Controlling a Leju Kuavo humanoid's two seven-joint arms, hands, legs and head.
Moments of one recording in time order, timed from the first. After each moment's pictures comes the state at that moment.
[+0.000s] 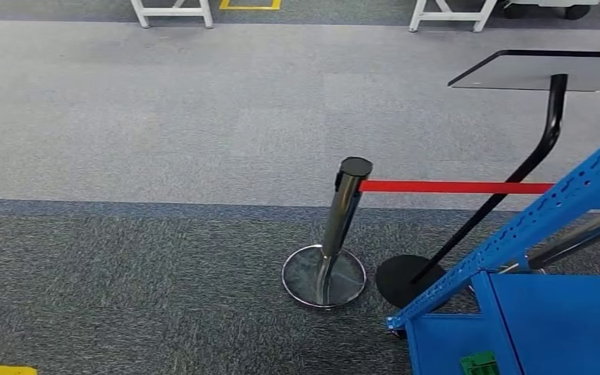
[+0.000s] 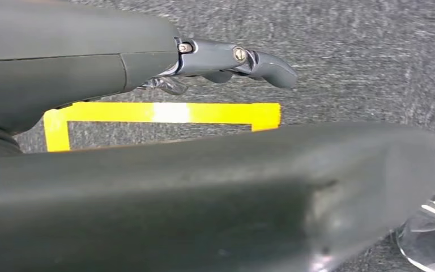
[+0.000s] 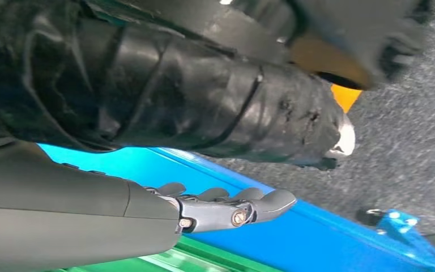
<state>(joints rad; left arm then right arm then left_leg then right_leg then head) -0.02 -0.17 1.48 -0.26 -1.32 -0.13 -0.69 0.02 0.08 0.08 -0.17 0.24 -0.30 -0.51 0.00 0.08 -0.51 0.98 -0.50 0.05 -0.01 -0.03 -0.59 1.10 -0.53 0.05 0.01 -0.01</state>
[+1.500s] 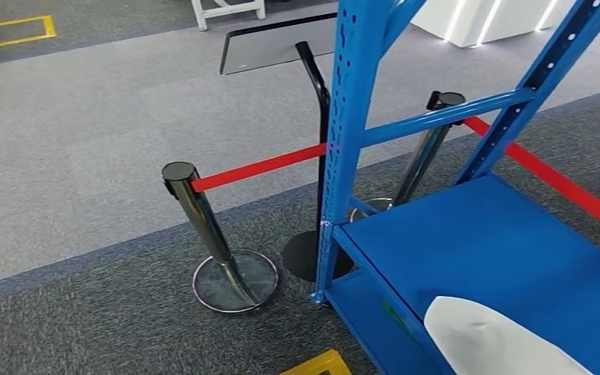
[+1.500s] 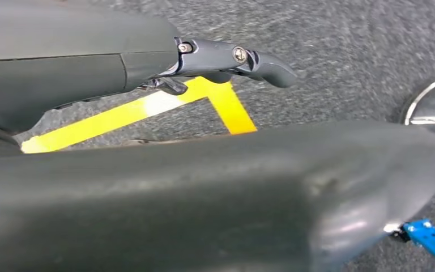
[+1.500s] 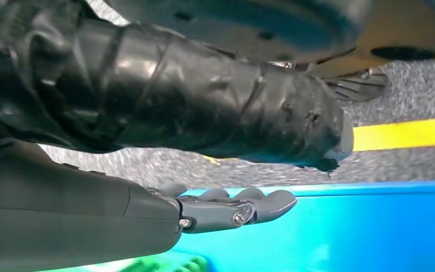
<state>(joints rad) -0.02 -0.18 1.50 -0.26 -1.31 -0.13 -0.70 0.03 0.11 0.04 -0.15 0.17 -0.25 -0.30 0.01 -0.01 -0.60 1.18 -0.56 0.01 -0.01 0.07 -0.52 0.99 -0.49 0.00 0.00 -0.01</state>
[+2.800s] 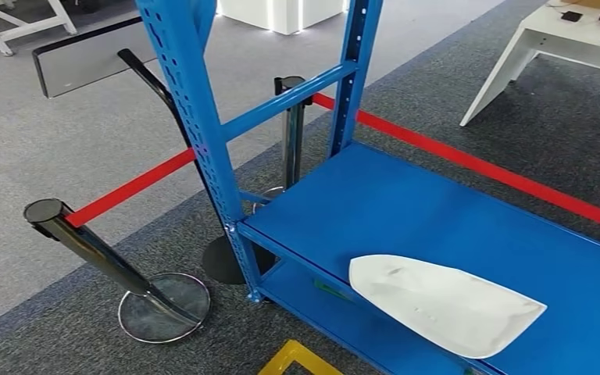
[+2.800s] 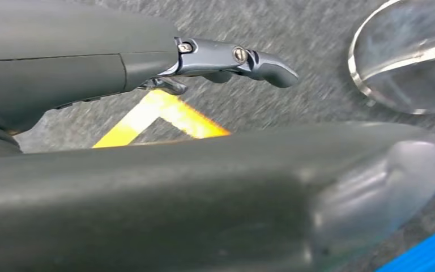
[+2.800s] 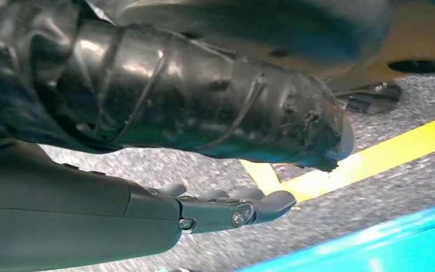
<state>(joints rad) -0.02 -0.17 1.51 -0.26 -1.33 -0.13 -0.70 0.03 0.11 0.03 -0.15 0.17 -0.23 -0.27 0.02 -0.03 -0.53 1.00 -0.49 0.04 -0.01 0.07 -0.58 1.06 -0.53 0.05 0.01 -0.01</state>
